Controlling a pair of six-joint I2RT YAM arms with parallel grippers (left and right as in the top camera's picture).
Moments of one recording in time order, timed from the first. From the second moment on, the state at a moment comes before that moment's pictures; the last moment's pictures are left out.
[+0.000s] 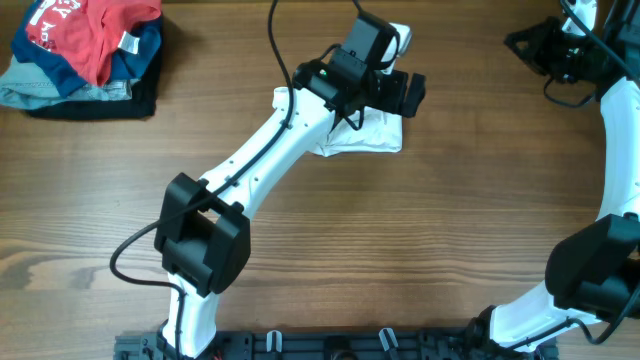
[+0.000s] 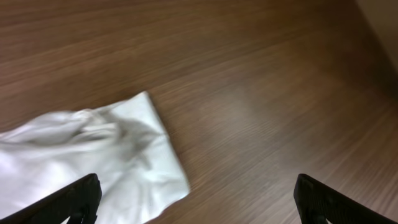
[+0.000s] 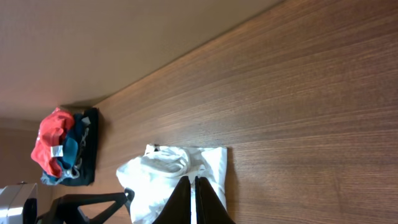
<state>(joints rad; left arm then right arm) -0.65 2.07 1.86 -0.60 0.22 -0.31 -0.30 1.80 1.70 -0.77 -0.66 0.26</state>
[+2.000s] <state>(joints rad) -0.04 1.72 1.88 -0.92 0.18 -0.46 0.35 2.16 1.70 -0.53 -0.25 -0.14</state>
